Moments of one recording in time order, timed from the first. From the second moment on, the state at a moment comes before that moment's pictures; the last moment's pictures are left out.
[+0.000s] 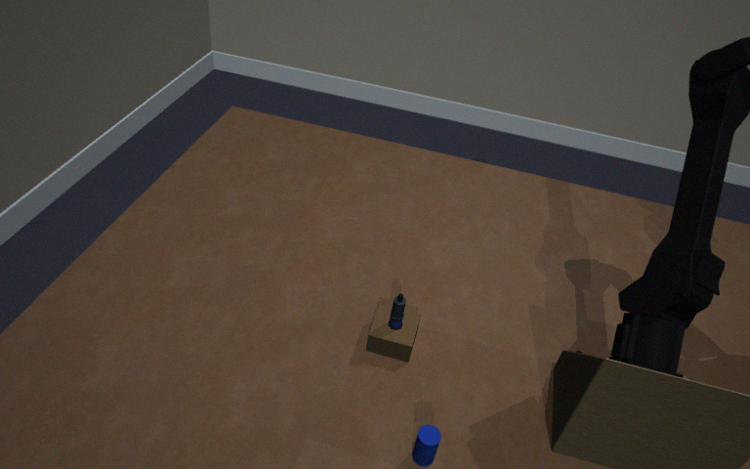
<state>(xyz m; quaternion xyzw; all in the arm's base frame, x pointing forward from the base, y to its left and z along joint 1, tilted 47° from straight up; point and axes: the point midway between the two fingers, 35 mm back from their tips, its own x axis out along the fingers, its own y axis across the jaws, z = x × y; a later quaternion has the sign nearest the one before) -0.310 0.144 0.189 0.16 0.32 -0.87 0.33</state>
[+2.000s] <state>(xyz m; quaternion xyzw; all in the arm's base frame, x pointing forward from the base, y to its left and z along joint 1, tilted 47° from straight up) 0.234 0.050 -0.072 -0.36 0.69 -0.18 0.60</state>
